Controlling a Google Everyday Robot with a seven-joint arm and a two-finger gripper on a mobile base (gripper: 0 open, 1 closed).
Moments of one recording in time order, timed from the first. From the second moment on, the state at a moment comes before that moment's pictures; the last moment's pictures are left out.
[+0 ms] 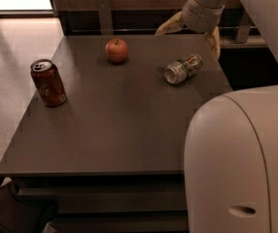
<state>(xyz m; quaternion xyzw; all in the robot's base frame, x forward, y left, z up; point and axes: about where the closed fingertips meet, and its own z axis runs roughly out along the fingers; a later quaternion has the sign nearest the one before) 0.691 -0.153 0.900 0.20 0.97 0.10 0.08</state>
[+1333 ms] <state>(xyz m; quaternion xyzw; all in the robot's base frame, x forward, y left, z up) 0.700 -0.160 0.884 0.41 0.91 0.07 0.03</state>
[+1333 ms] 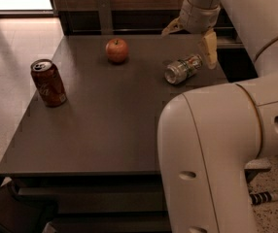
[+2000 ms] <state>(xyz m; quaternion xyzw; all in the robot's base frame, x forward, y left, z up) 0.696 -0.150 0.873 0.44 0.89 0.08 0.01</state>
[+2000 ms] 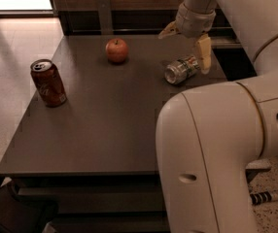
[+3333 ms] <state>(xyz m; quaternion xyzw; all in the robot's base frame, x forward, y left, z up) 0.683 -0.150 0.831 0.46 0.88 0.11 -0.04</state>
